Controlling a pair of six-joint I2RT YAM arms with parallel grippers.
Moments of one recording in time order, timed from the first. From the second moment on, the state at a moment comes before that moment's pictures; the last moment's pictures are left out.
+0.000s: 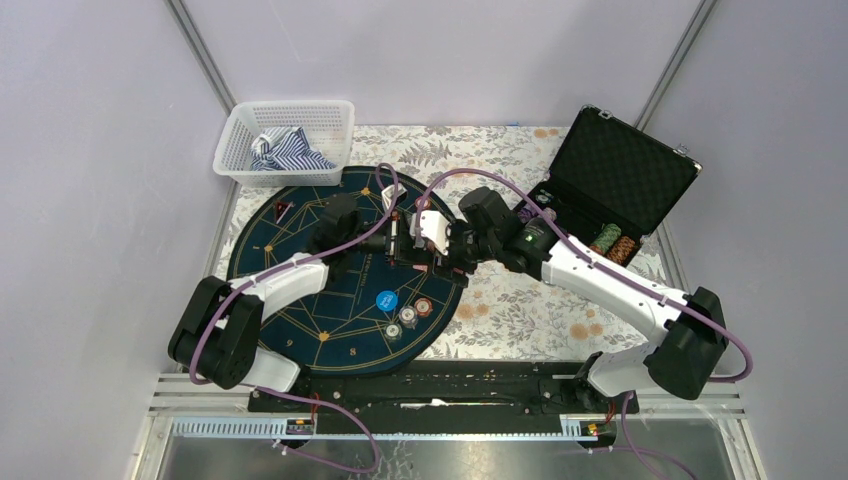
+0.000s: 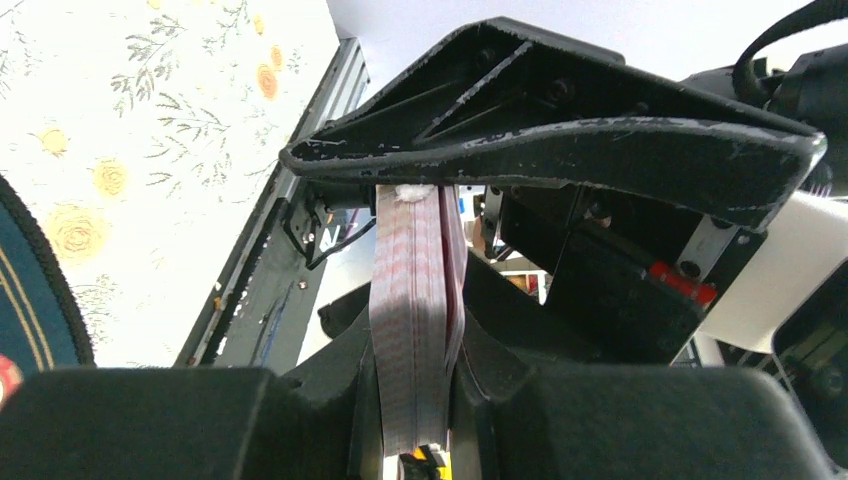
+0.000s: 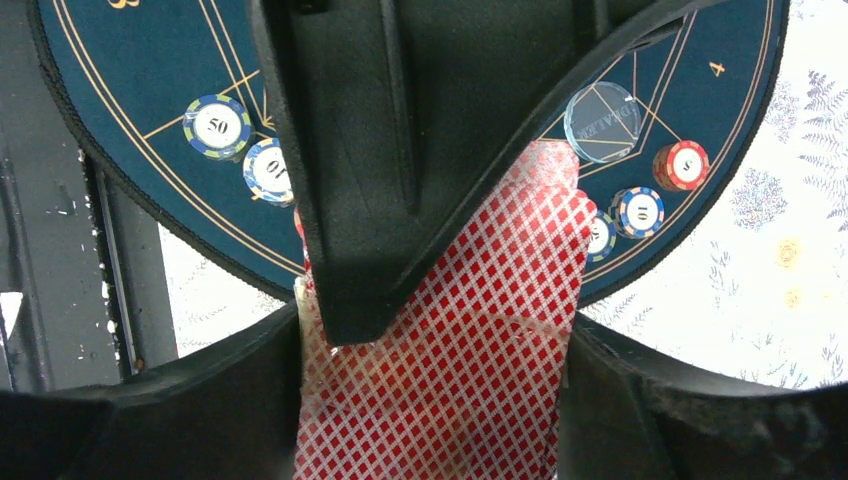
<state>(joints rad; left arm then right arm) -0.46 1.42 0.69 0.55 1.13 -1.21 0.84 1.39 1.18 -0.54 -0.32 -0.56</state>
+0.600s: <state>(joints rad) -0.40 1.36 0.78 0.16 1.08 -0.87 0.84 1.38 1.11 -0.50 -0.31 -0.55</state>
